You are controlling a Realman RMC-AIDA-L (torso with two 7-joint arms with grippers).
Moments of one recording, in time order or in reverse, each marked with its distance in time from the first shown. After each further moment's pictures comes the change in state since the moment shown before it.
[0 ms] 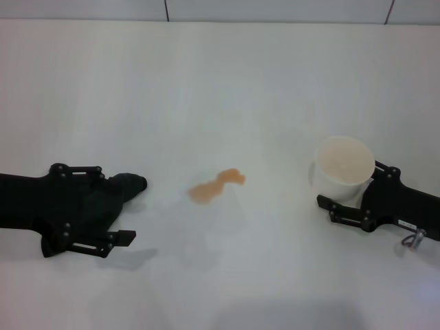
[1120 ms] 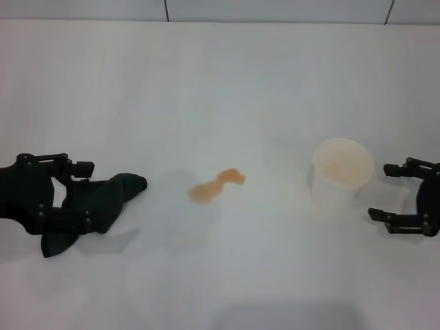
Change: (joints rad) left arm 0.024 -0.001 -0.135 -0.009 -0.004 -0.011 -0.069; right arm -0.213 -0.065 0.047 -0.646 -0.460 -0.063 0.493
